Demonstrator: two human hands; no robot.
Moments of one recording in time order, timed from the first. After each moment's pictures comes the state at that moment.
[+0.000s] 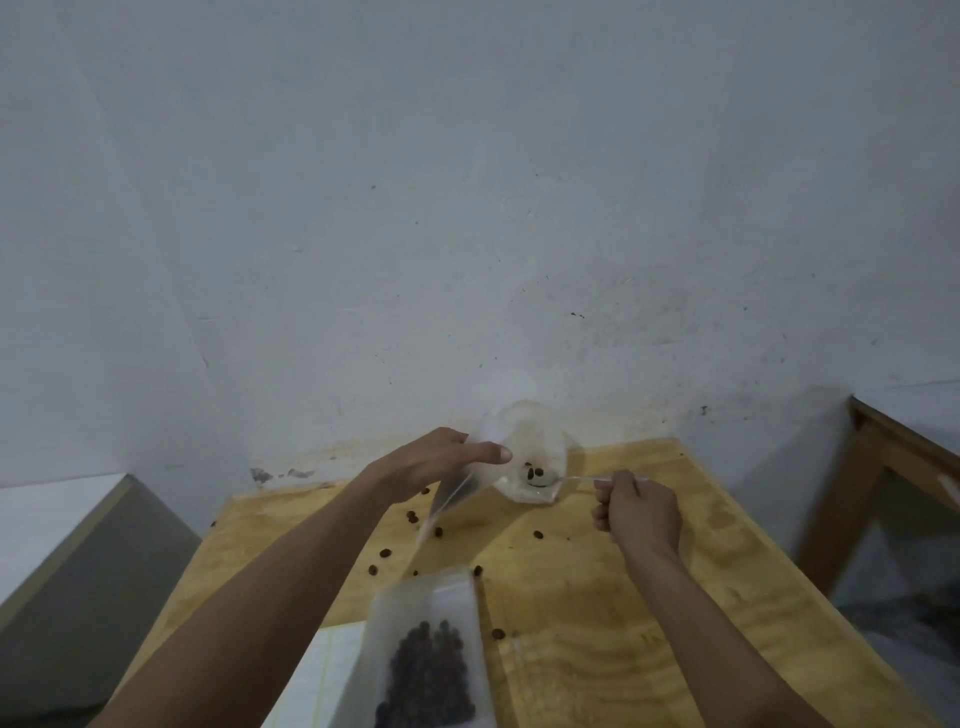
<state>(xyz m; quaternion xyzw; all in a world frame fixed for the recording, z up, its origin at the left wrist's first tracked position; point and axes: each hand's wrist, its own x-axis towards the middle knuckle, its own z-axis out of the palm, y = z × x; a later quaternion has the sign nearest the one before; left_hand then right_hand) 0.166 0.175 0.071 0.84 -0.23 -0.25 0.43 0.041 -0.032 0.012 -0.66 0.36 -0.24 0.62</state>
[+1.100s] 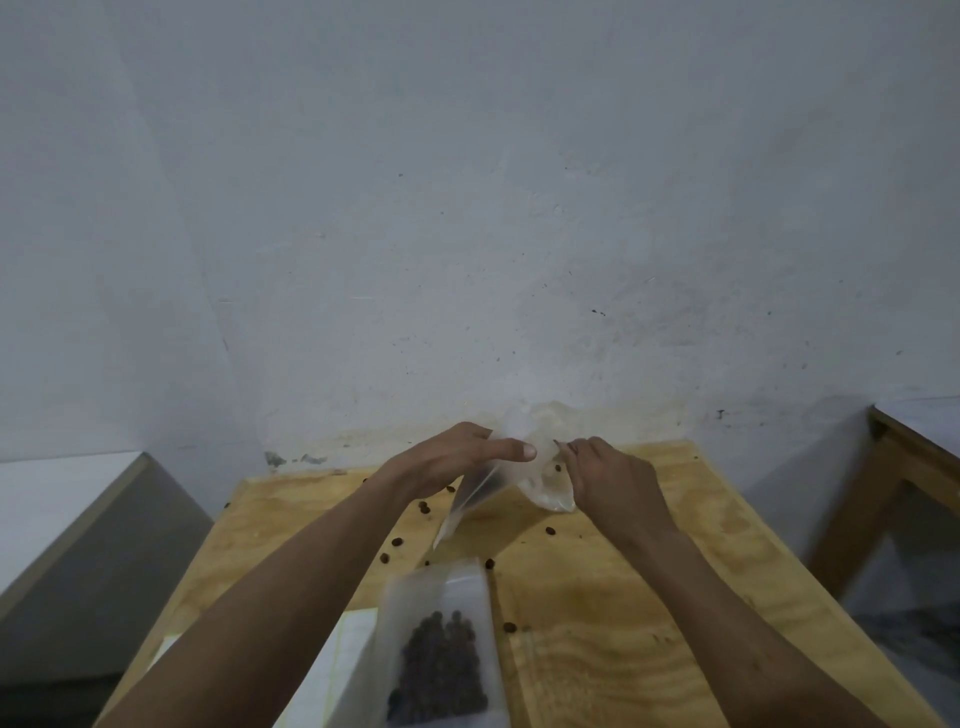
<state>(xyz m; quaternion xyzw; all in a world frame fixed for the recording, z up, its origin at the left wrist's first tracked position) 0.158 0.173 0.068 0.81 -0.25 -0.26 0.46 0.067 -0.029 0.019 -0.96 0.00 -0.26 0.08</state>
